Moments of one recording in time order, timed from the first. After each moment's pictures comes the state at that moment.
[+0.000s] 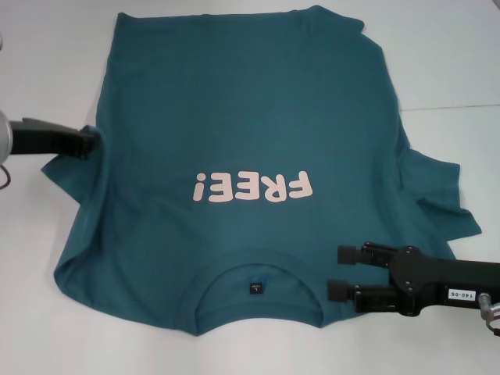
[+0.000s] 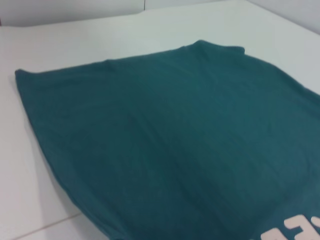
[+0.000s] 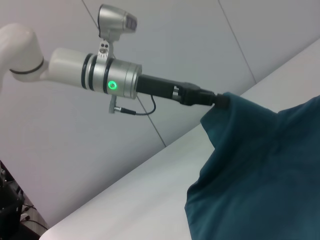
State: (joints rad) left arm -0.64 -2.11 0.92 1.15 2.46 1.11 -2.30; right arm 0.45 2.08 -0.59 -0.60 -2.02 -1.71 1.48
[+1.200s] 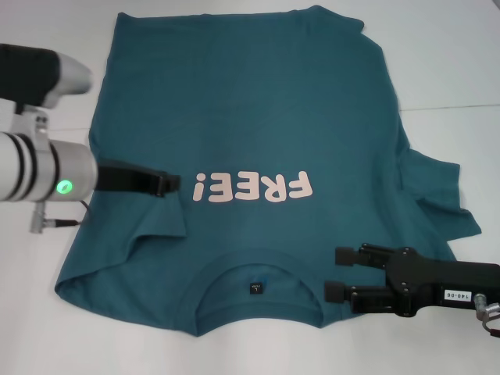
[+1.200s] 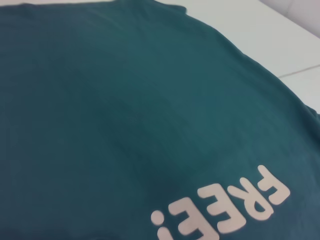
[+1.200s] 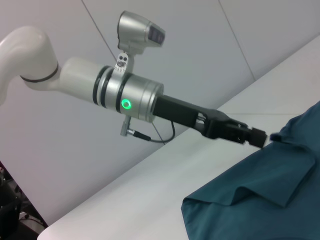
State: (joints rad) left arm -0.68 -2.17 1.06 1.02 2.43 1.05 -2.37; right arm 0.46 2.08 -0.60 -0.58 -2.02 -1.70 1.48
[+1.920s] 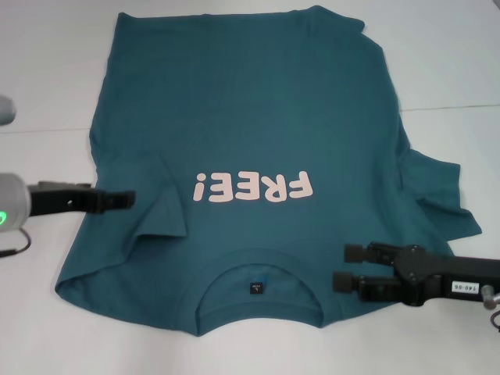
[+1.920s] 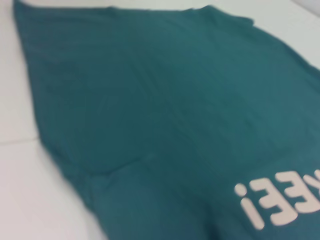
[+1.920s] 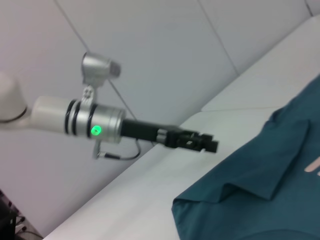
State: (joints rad) left arm -0.52 -2.16 0.99 1.08 2.40 1.01 -2.31; right arm 0.46 2.06 -0.59 -0.57 -2.02 -1.68 1.55
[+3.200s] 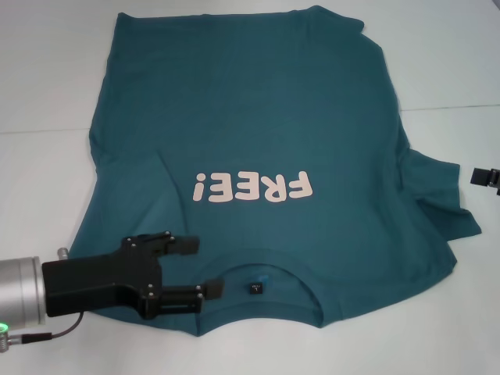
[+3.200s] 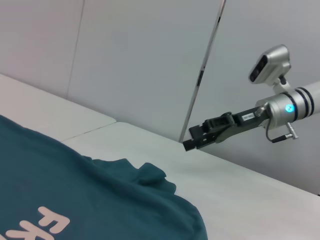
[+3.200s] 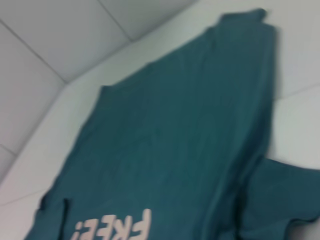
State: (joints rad) left arm -0.43 -2.16 0.84 0.84 1.92 1.59 -1.47; right arm 0.43 1.93 -0.45 -0.74 -2.10 -1.37 2.10
